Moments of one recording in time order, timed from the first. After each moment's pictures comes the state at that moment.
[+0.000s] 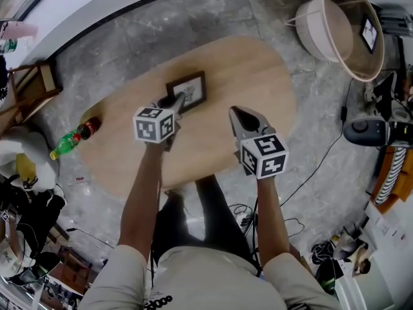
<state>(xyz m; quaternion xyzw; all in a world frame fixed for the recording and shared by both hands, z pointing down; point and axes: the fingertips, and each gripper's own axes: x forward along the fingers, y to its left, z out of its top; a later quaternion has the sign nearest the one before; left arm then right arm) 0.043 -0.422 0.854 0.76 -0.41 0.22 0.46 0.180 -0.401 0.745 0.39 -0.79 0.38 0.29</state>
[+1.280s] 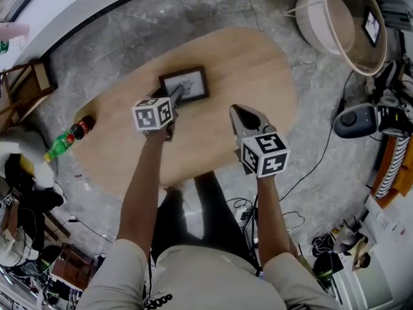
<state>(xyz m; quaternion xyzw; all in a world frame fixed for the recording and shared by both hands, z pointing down) 0.028 -0.422 0.920 0.69 -0.46 0.23 0.51 0.193 -0.392 0.768 0.39 -0.77 0.40 0.30</state>
